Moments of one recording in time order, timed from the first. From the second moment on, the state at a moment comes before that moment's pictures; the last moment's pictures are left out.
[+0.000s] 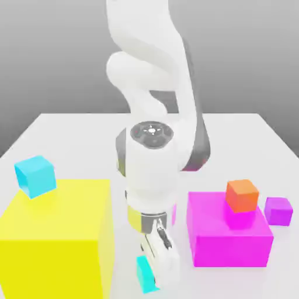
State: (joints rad) arm -0.19 0.38 0.15 -2.53 -0.23 2.90 2.22
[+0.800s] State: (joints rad) arm -0.29 0.09 0.29 -2.39 -0.14 2.51 1.66
